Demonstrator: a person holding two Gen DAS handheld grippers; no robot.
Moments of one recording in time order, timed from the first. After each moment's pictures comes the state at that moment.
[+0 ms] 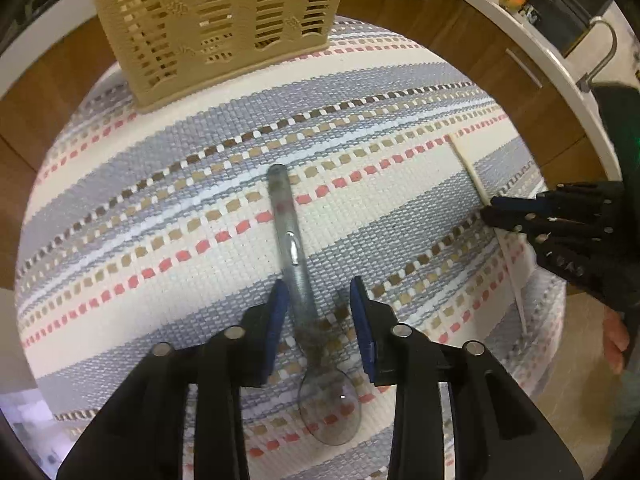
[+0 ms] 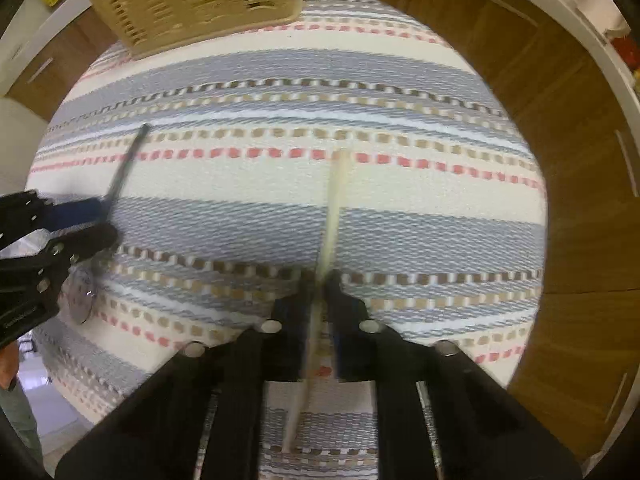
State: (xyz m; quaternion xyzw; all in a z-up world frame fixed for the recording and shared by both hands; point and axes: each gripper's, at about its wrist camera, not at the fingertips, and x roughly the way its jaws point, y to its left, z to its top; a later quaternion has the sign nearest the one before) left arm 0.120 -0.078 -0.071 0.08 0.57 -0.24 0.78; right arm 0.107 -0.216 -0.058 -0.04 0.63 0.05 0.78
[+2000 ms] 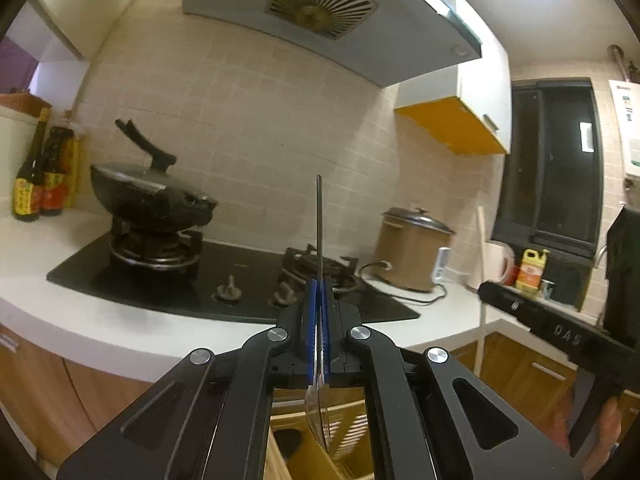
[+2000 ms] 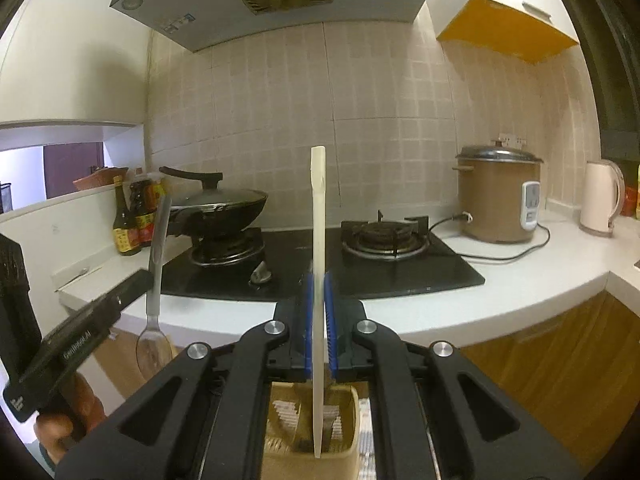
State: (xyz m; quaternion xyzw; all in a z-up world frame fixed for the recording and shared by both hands) left arm 0.214 -0.002 0.110 -0.11 0.05 -0.15 0.98; right arm 0.226 -0.207 0.145 0.04 0.11 0.12 0.99
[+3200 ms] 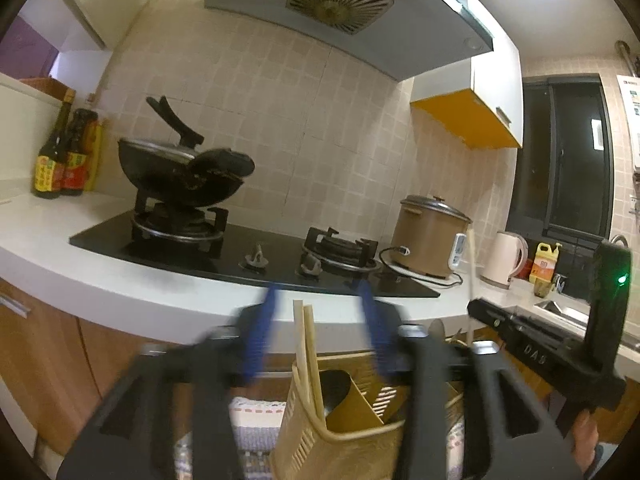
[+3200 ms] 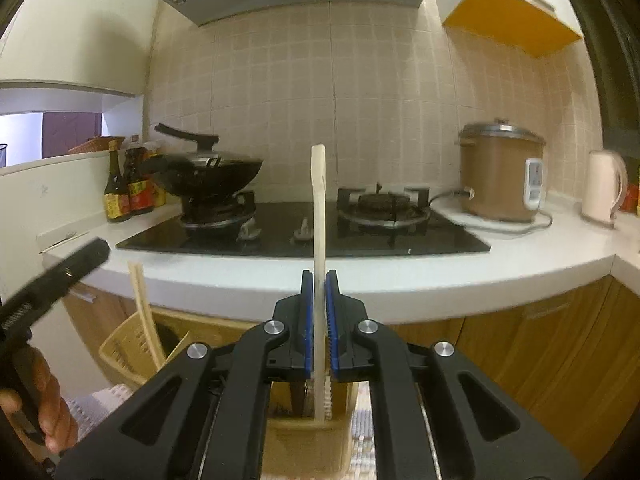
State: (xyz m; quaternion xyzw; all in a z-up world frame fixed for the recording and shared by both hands) left arm 0.191 0.023 0.063 -0.11 0.05 -0.13 0.98; right arm 0.228 -0.205 0.074 0.02 0.13 0.13 0.98
